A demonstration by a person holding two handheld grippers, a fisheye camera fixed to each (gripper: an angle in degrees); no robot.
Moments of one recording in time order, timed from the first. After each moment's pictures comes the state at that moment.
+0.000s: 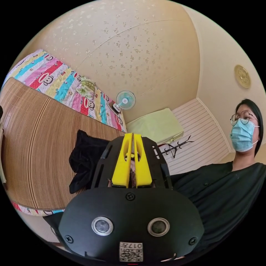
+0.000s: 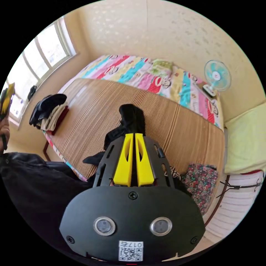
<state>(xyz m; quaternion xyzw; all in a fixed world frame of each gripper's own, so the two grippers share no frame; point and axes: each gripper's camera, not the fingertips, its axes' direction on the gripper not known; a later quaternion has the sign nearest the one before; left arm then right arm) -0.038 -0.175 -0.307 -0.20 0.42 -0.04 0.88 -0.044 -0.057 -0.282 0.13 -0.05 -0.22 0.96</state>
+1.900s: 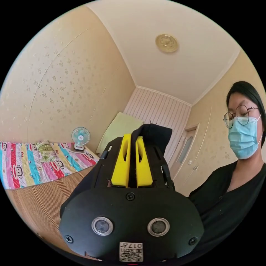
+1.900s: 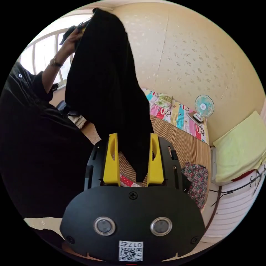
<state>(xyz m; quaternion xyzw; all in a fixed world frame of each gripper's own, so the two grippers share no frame) -0.192 -0.185 -0.611 0.03 0.59 0.21 0.78 -0.308 0.393 -0.292 0.21 -0.05 -0.30 0.93</state>
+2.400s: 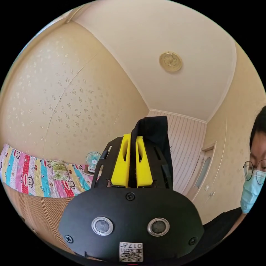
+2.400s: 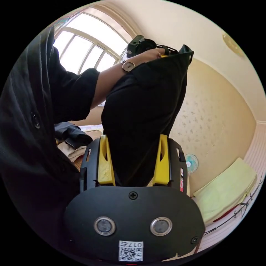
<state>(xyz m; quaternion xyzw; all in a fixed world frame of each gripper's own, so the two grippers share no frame) -0.224 -0.225 -0.719 0.14 0.51 0.11 0.84 -0.422 0.435 -0.379 0.49 -0.01 -0.35 0.80</state>
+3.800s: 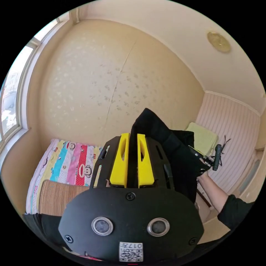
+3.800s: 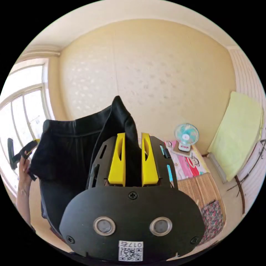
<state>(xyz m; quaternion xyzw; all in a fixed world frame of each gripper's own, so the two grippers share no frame) -0.250 -0.506 -0.341 -0.01 0.18 0.09 0.98 -0.174 -0.235 -0.398 0.34 -0.07 0.01 0.94</state>
